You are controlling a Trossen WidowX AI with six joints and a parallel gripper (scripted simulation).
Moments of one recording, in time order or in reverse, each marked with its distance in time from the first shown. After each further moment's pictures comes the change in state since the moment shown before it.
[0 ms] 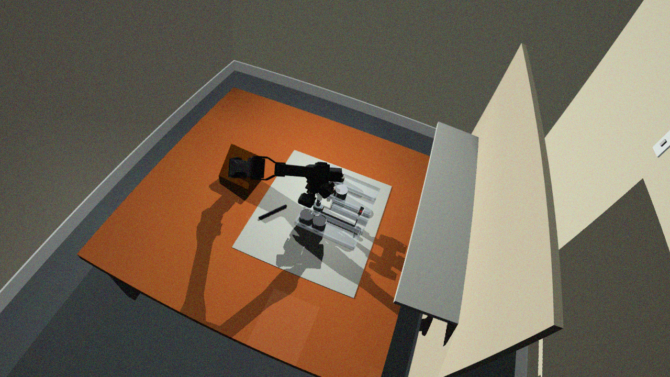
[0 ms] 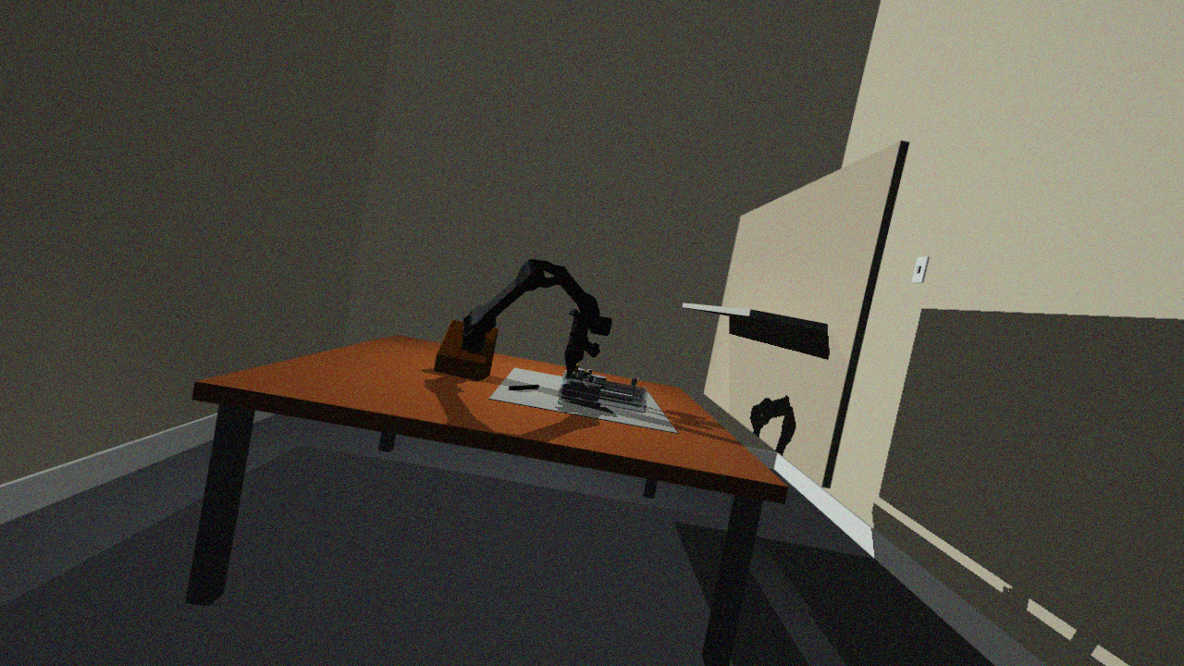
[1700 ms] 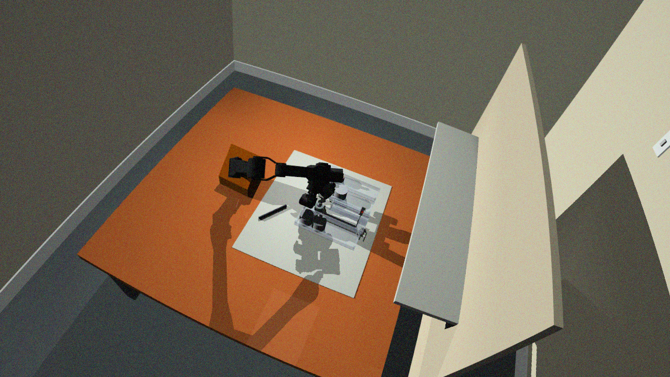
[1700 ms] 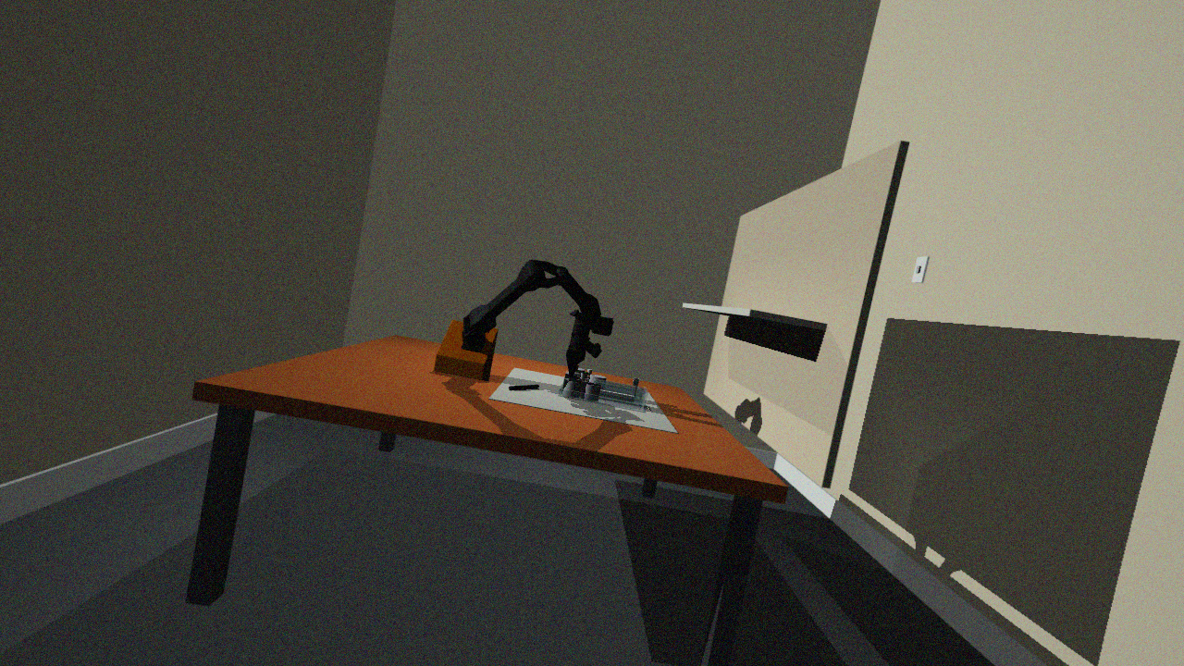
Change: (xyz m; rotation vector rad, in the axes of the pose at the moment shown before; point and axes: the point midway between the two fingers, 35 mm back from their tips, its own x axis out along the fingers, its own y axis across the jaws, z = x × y) arm 0.000 0.000 0.006 0.003 -0.007 -0.001
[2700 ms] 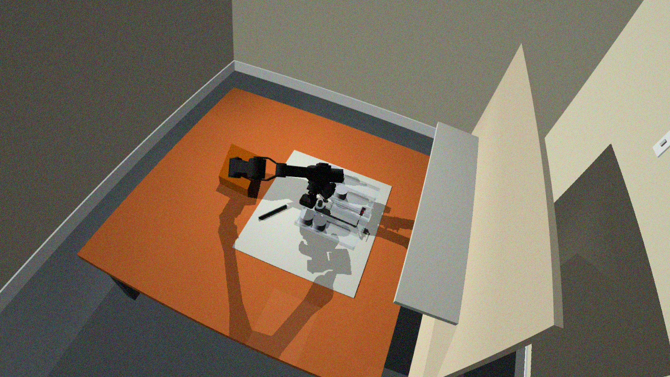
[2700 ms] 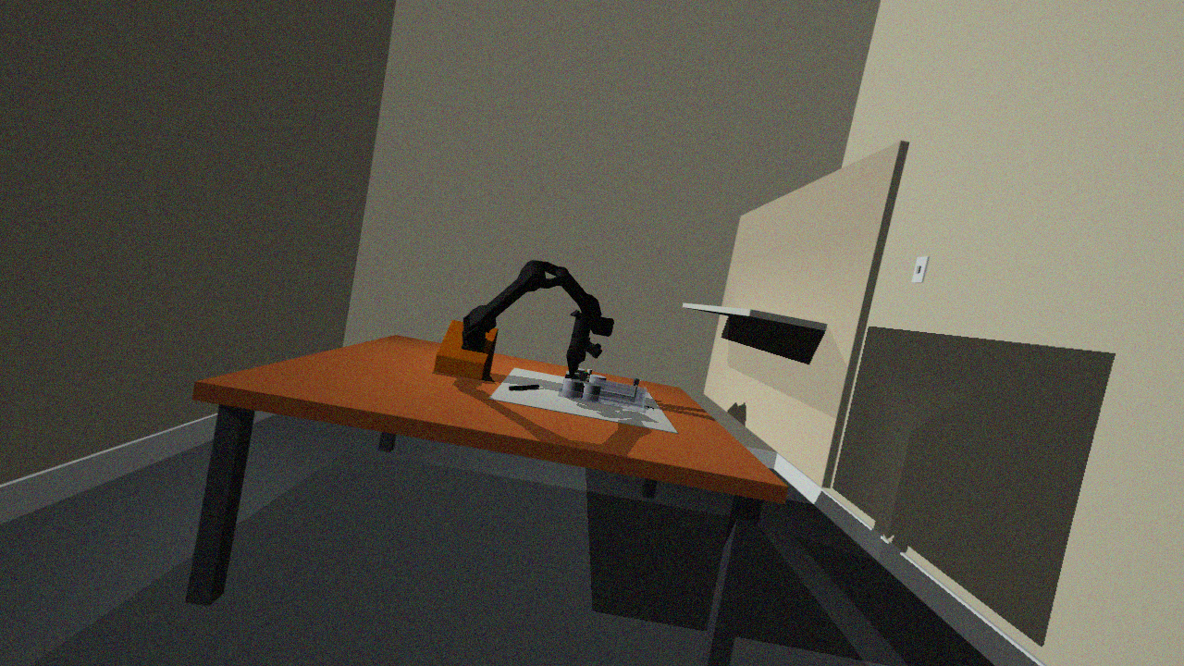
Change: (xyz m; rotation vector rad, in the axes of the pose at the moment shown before) arm 0.001 0.000 0.001 -0.001 0.002 -0.001
